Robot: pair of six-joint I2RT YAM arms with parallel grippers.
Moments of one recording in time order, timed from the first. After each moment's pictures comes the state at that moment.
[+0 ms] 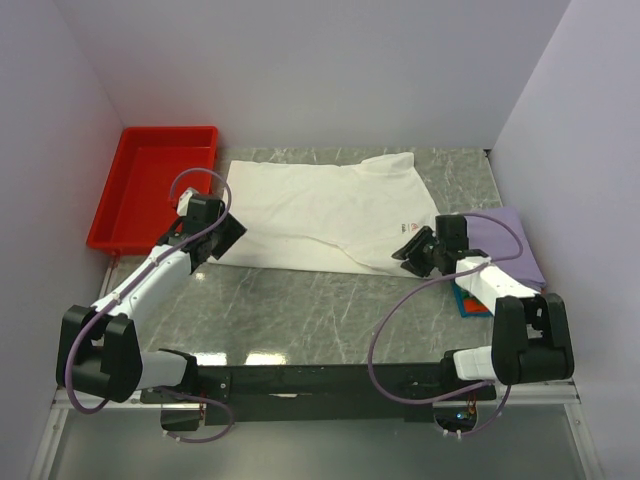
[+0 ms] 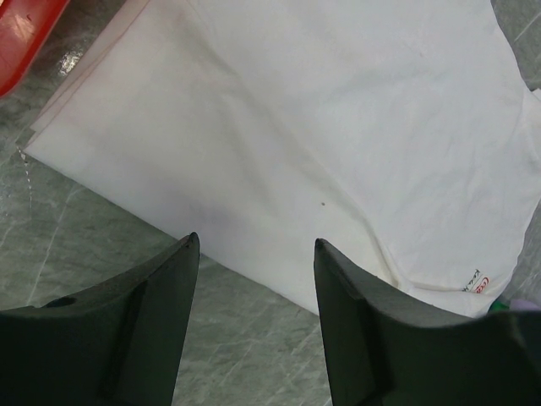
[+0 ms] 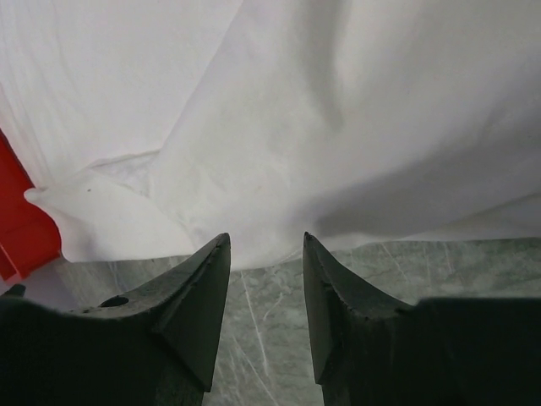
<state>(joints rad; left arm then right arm) -0.25 1.29 0.85 -0.34 -0.15 -0.98 0.07 1.33 0.63 -0.17 -0.24 0.86</state>
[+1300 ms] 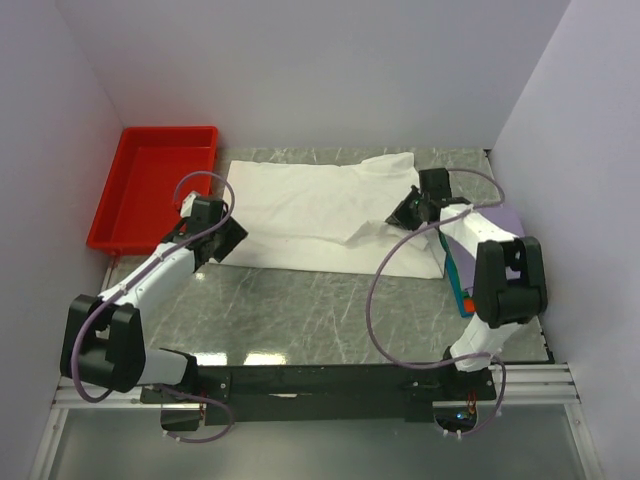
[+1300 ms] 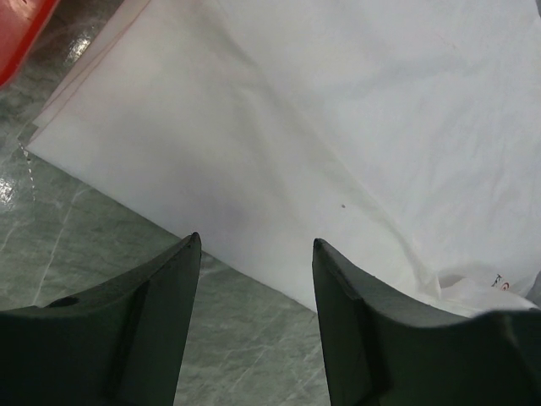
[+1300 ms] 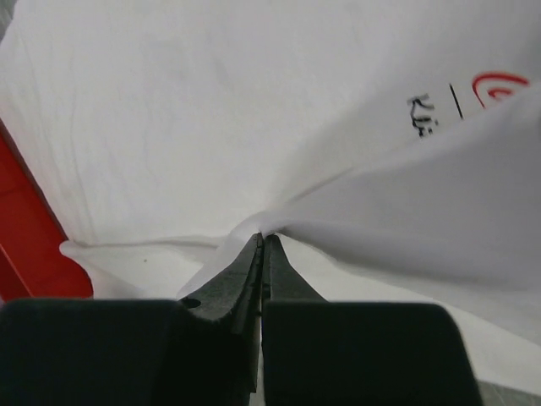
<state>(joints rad) -0.25 1.33 0.84 -0.32 -0.14 -0.98 0.12 1.68 1.09 -0.29 -0.19 0.83</state>
